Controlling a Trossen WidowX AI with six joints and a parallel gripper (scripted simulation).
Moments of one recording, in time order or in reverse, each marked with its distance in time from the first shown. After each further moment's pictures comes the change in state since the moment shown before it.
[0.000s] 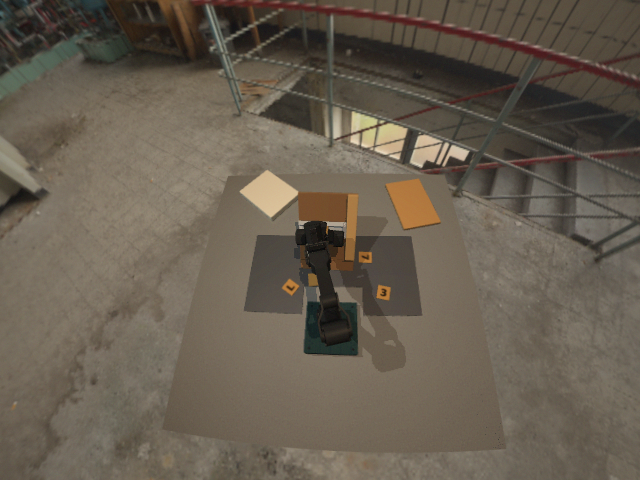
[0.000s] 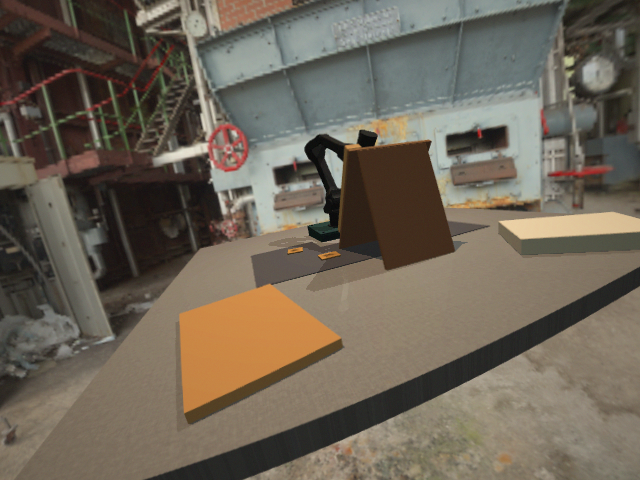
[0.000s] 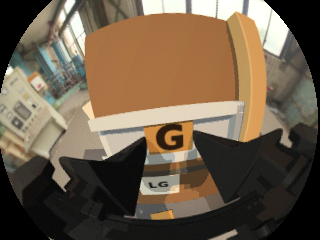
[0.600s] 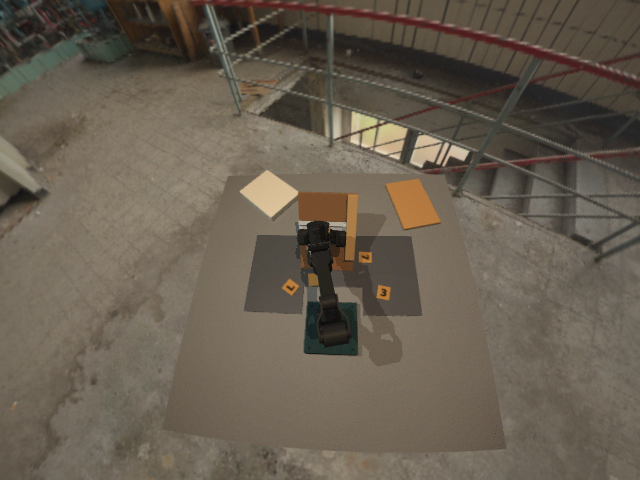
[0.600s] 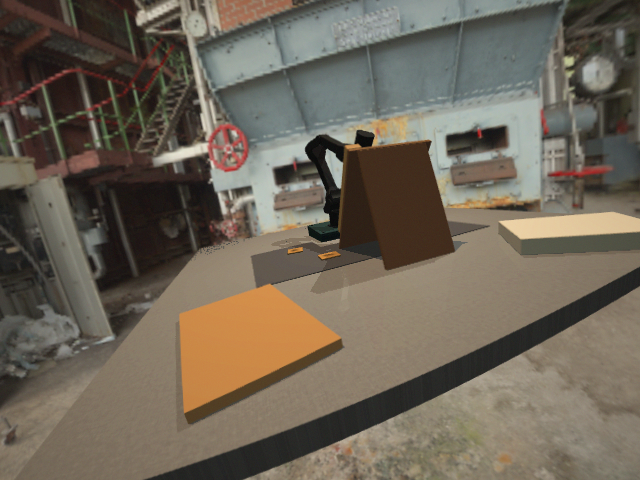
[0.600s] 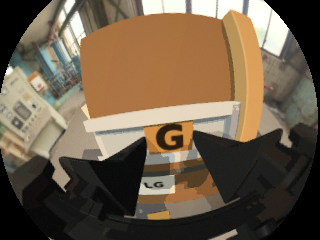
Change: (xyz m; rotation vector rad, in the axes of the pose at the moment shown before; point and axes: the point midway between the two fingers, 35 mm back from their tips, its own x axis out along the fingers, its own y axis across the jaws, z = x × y) arm 0.000 -0.009 0.000 -0.001 0.000 0.000
